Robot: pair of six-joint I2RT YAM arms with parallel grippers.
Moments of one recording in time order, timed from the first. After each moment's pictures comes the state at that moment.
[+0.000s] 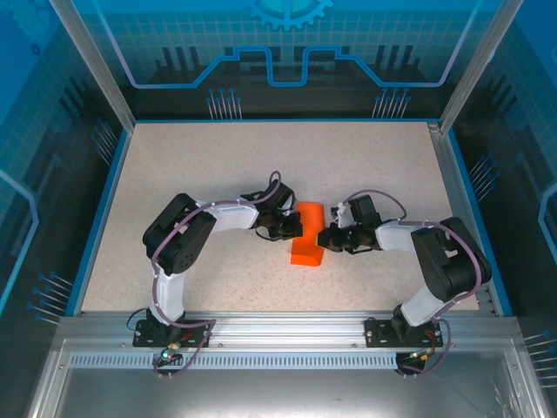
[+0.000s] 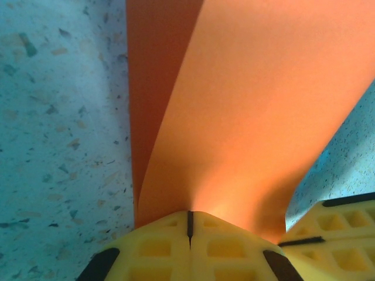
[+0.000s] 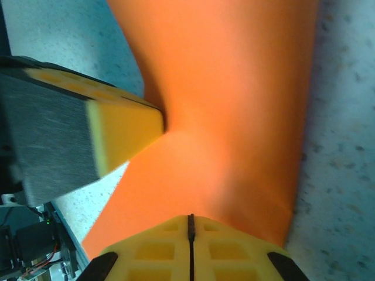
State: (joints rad) left arm -0.64 1.98 1.16 -0.25 0.42 -0.79; right arm 0.34 1.61 0.59 -0.01 -0.68 0.59
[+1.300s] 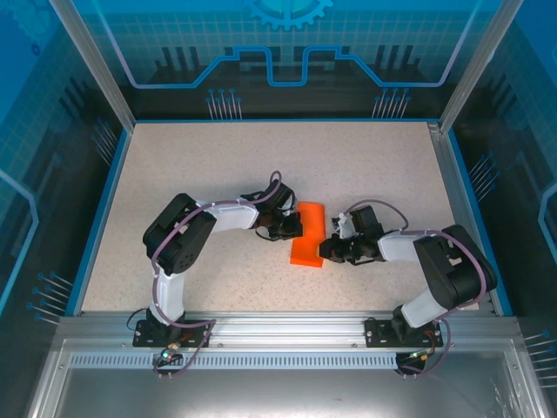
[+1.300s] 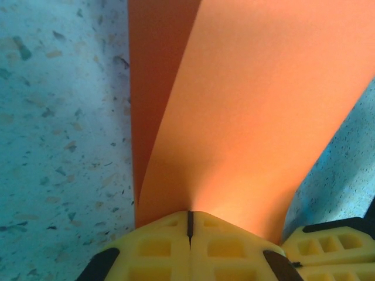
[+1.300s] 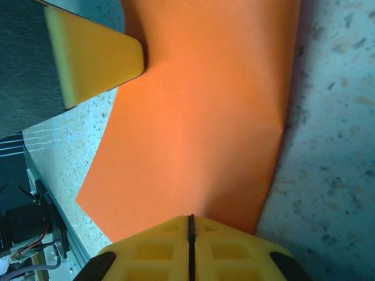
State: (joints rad) left arm -0.64 1.98 1.16 -0.24 0.42 -0.77; right arm 0.36 1.53 0.49 0.03 -0.68 0.59
